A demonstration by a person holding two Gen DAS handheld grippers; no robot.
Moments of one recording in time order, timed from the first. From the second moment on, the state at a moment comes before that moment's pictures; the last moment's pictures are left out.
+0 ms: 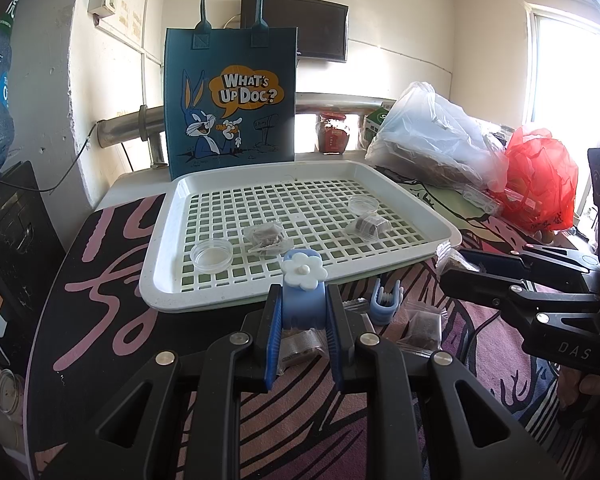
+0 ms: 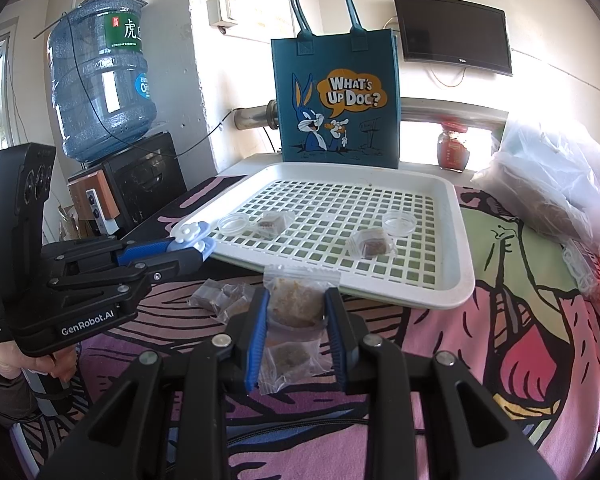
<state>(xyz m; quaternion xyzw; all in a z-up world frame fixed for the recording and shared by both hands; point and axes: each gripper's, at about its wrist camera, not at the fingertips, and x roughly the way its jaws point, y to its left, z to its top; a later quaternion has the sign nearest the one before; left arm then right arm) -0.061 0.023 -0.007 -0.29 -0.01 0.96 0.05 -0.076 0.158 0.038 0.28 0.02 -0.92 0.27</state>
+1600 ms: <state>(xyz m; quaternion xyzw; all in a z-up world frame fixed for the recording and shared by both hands) -0.060 0.023 -0.007 -0.29 -0.01 0.96 0.05 -0.075 0.158 0.039 0.28 0.02 -0.92 0.27</state>
